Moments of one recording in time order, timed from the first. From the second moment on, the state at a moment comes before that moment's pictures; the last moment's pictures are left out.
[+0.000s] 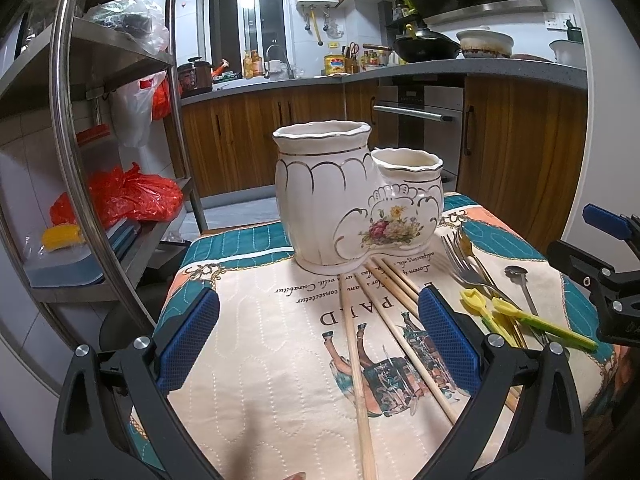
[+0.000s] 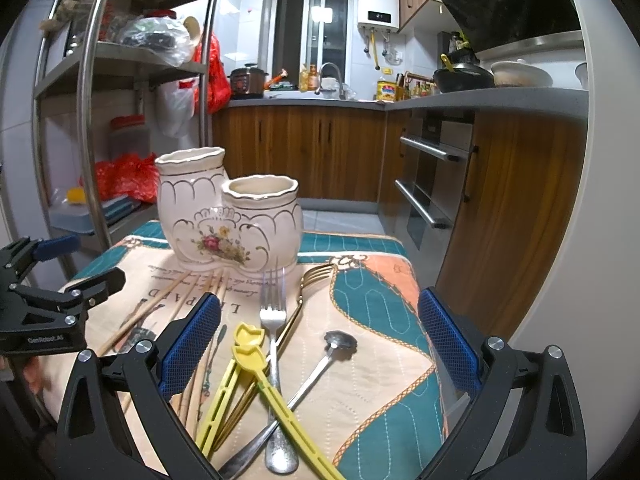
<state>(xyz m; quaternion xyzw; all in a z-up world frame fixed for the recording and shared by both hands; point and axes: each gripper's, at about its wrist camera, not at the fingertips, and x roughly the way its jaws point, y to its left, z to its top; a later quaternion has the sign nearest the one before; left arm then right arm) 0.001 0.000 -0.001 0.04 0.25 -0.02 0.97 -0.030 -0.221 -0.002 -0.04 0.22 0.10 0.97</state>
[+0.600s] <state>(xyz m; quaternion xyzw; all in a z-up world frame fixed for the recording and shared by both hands) 0.010 -0.001 0.003 0.07 0.27 -0.05 0.96 -0.021 -0.237 0.016 0.00 0.22 0.09 0.97</state>
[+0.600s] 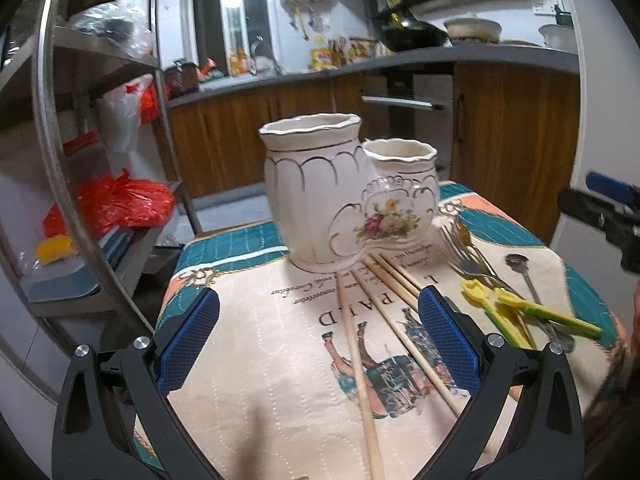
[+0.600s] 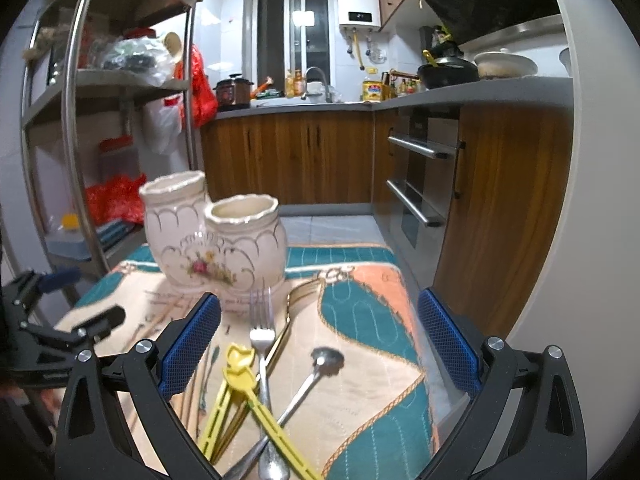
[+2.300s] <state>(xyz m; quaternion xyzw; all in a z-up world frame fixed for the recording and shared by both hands) 0.024 0.024 -0.016 0.09 0.43 -0.22 0.87 -0.007 -0.204 -0.011 -0.14 0.36 0.29 0.88</state>
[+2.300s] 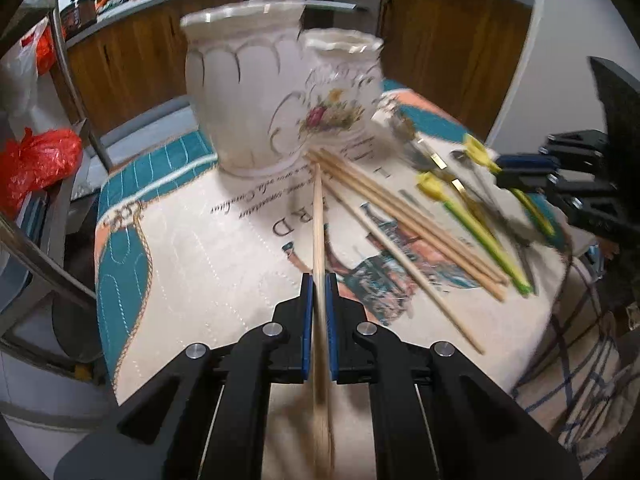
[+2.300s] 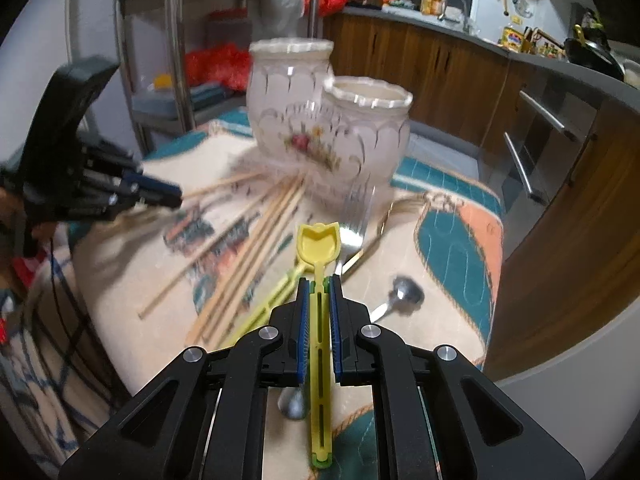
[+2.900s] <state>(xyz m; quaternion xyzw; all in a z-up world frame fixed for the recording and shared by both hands) 0.092 0.035 0.126 -0.03 0.15 -0.24 0.96 0.094 -0.196 0.090 0.06 0.21 0.29 0.93</state>
